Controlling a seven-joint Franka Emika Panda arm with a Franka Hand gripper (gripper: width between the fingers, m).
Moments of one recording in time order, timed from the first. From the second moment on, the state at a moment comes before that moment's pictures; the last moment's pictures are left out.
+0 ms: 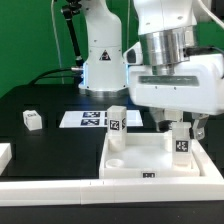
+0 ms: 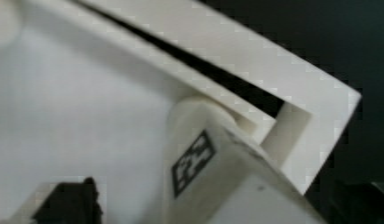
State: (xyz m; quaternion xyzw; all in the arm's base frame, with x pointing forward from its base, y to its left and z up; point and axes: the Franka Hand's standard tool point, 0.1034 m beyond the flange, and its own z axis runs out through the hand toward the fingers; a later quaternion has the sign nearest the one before) arm 0.602 0.102 0.077 -0.90 0.42 -0.03 0.08
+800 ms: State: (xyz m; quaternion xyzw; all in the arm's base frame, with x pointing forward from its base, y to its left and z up) arm 0.620 0.108 0.077 -0.96 0.27 -0.04 0.04
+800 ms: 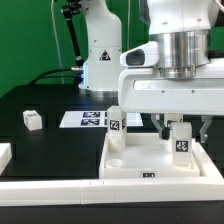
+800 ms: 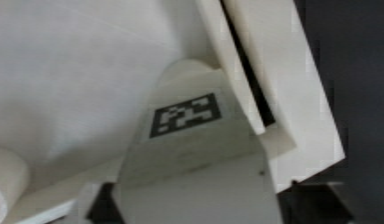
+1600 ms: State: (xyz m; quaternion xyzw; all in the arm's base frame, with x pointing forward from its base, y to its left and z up) arm 0.618 0.103 0.077 -0.72 0.68 0.02 0.08
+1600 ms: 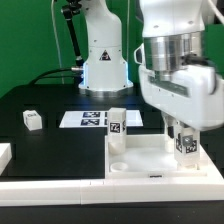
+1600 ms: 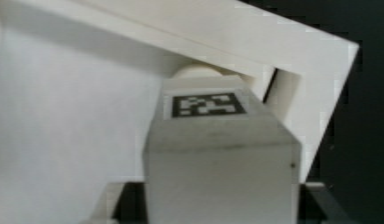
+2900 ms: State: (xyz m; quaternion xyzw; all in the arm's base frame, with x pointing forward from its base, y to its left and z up) arm 0.622 0.118 0.074 -0.96 0.26 -0.05 0.03
